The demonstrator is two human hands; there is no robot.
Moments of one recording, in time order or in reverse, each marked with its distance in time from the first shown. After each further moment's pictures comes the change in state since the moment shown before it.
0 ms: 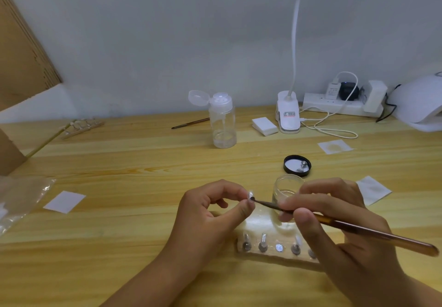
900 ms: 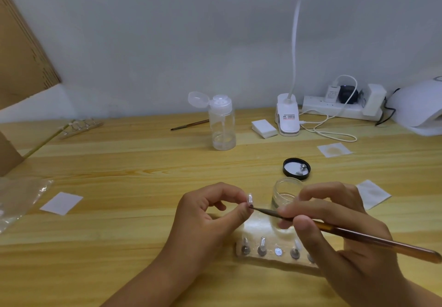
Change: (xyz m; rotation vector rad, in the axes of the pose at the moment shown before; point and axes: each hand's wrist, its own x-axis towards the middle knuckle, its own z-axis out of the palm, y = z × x) left_hand 0.000 -0.003 -0.001 0.032 0.009 0.014; right_hand 0.012 -0.013 0.001 0.026 -0.070 0.004
